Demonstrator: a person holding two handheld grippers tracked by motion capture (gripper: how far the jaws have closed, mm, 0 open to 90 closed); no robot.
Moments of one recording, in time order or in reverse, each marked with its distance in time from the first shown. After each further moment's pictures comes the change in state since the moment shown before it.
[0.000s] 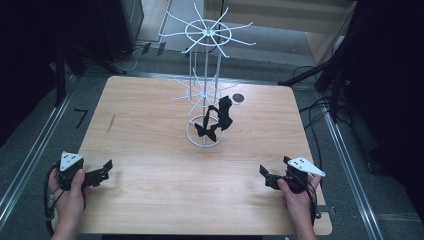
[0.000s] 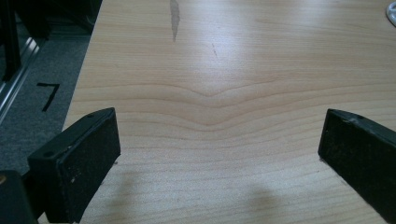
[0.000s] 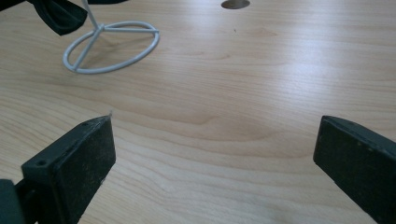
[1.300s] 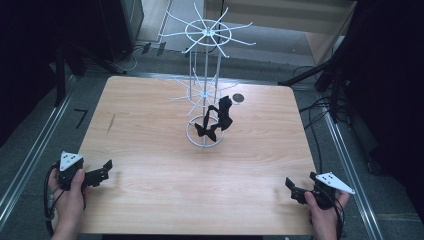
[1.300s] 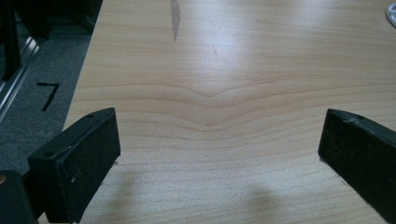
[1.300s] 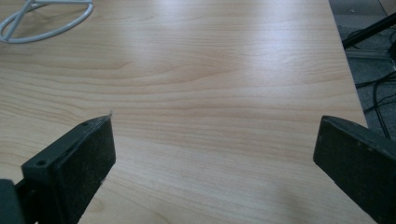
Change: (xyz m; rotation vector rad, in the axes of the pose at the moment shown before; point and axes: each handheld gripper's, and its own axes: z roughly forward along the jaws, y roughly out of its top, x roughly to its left) left arm 0.000 0.000 0.000 -0.003 -0.001 -0.005; right arm -0.054 -0.035 -0.052 0.039 -0.119 0.063
